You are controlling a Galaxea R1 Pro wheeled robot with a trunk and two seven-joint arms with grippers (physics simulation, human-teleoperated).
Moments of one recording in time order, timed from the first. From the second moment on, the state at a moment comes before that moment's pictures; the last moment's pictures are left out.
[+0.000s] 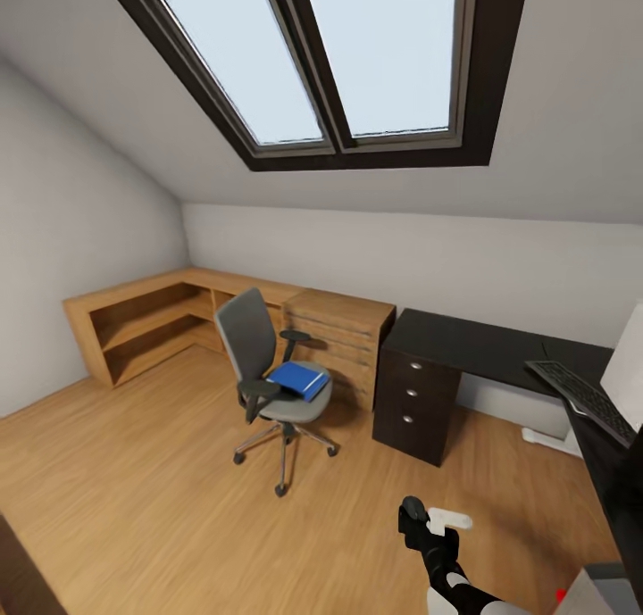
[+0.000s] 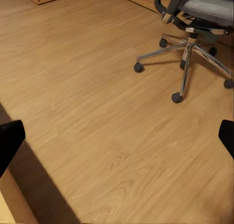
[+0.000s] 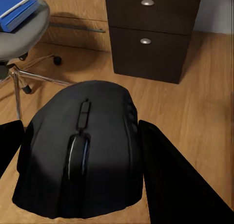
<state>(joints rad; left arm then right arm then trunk) -0.19 0.01 0.04 -0.02 0.25 -0.96 0.07 -0.60 0.05 -0.23 0.02 0.08 -0.54 -0.10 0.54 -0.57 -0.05</state>
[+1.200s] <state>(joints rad) -0.19 0.00 0.04 -0.02 0.25 -0.92 0.07 -0.60 0.05 -0.23 0.01 0.08 -0.53 -0.10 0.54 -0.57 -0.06</state>
